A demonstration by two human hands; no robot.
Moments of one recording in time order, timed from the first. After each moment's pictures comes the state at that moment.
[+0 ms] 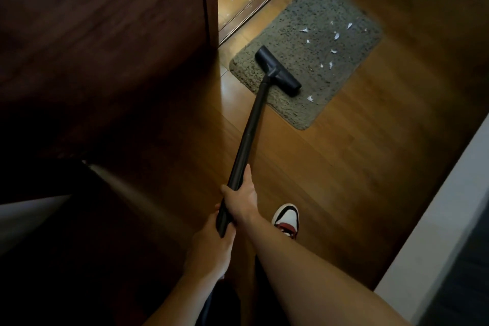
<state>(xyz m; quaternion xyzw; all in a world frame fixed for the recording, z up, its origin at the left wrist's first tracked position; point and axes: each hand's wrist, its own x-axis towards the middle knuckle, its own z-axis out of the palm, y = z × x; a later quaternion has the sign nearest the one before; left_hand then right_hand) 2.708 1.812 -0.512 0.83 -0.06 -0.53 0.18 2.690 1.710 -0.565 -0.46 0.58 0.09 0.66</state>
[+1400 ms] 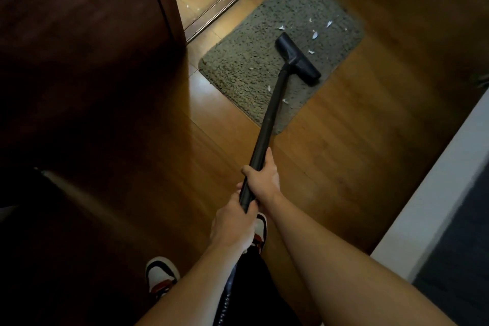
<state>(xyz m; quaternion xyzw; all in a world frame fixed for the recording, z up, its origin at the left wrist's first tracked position) 2.655 1.641 -0.528 0.82 -0.07 -0.55 0.15 2.631 1.539 -0.581 -0.49 0.61 0.05 0.62</state>
